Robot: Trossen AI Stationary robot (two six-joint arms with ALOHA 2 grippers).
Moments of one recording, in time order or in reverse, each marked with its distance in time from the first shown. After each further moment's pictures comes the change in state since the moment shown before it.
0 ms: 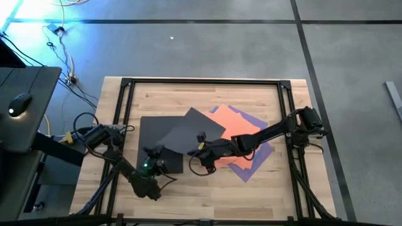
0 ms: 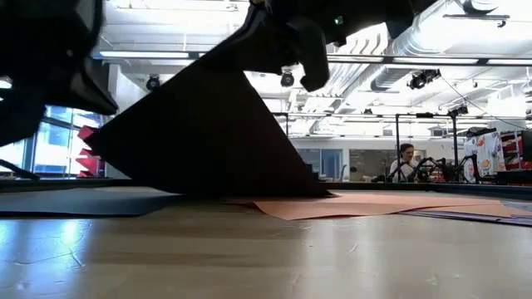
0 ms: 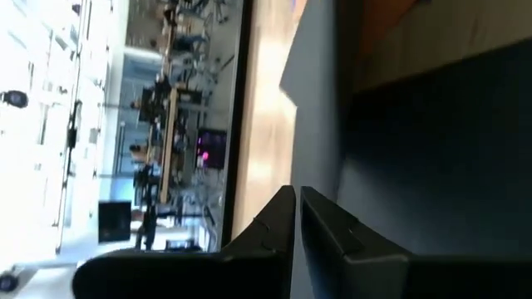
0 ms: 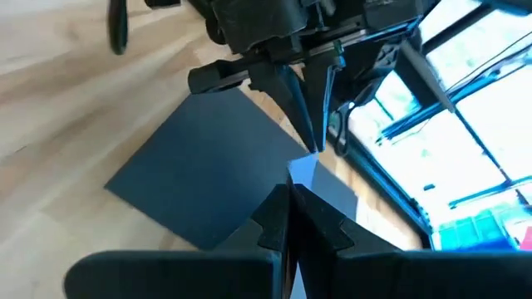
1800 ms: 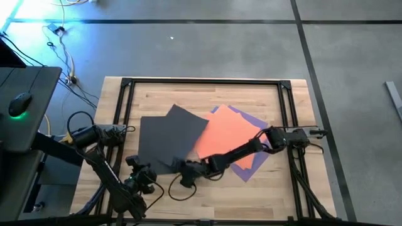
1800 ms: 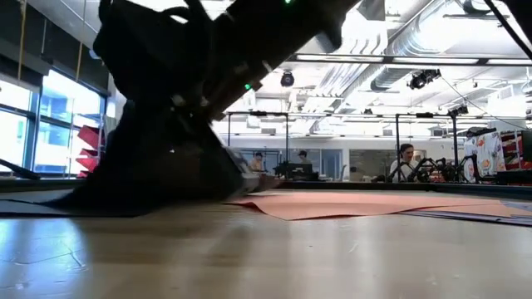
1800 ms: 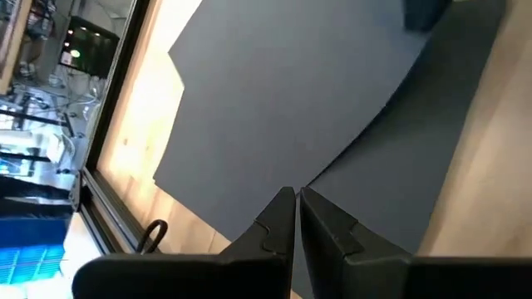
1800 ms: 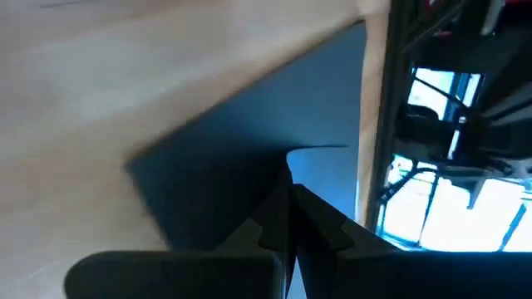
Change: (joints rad) left arm -0.177 -0.071 0.166 0.001 0.387 -0.311; right arm 0.093 0.513 0.615 -0.435 0.149 -0.499
